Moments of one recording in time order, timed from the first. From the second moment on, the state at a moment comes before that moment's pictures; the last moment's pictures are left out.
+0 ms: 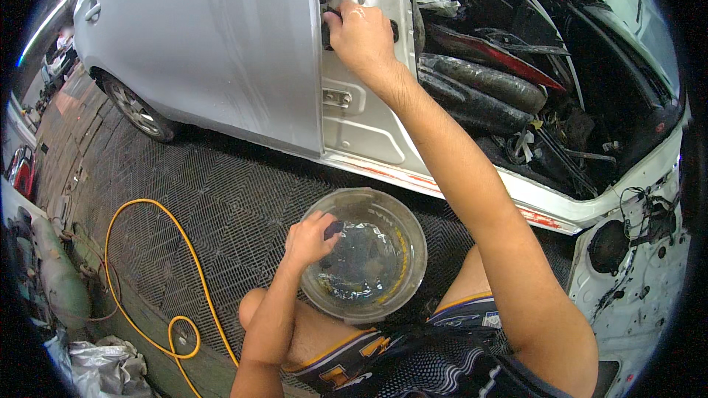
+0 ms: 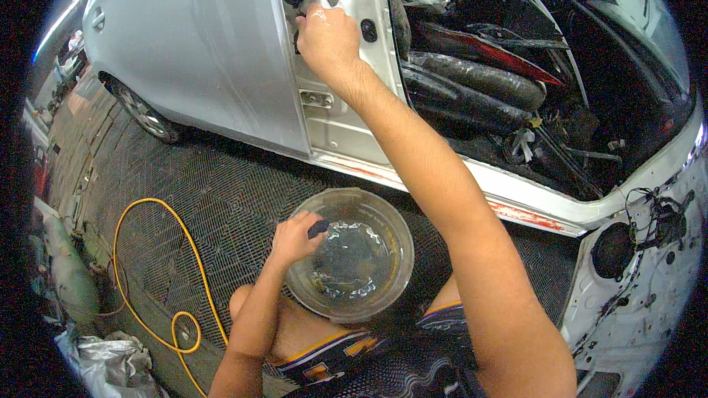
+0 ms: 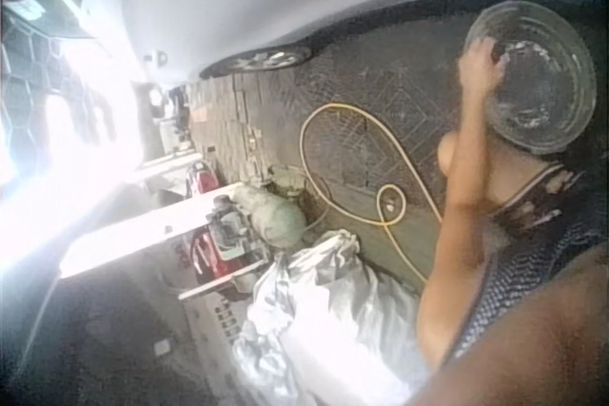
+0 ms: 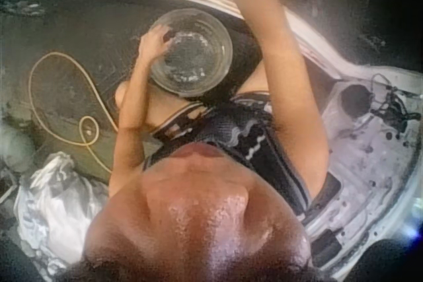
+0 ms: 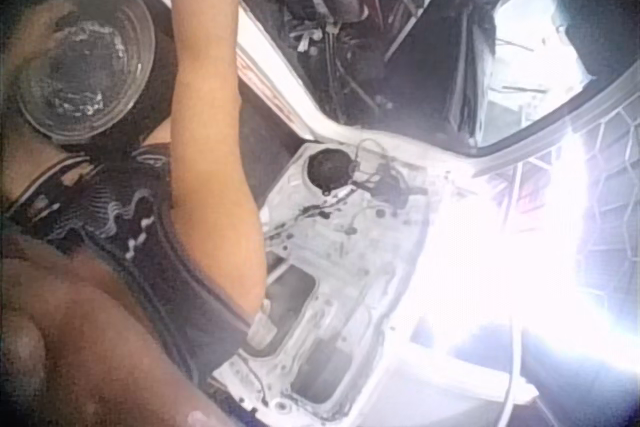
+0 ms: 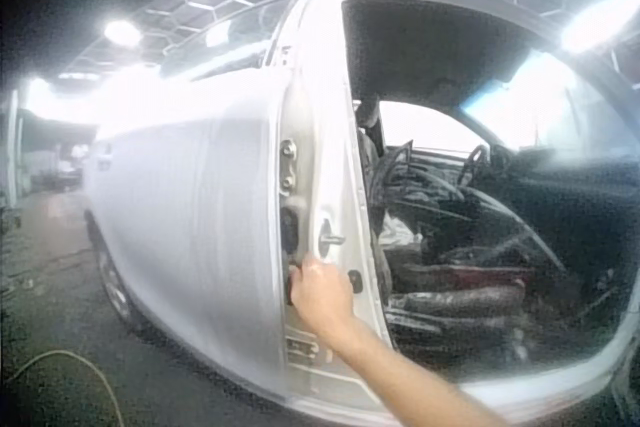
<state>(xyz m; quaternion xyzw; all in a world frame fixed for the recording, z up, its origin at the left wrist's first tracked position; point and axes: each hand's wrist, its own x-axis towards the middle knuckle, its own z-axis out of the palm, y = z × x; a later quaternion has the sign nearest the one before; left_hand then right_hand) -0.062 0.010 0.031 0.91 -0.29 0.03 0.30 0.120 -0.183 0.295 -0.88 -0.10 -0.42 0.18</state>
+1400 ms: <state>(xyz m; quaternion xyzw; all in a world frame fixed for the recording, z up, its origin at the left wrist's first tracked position) -0.057 0.014 0.021 0.89 -0.30 0.03 0.34 -0.022 -0.206 0.111 -0.88 -0.15 -0.24 0.38</state>
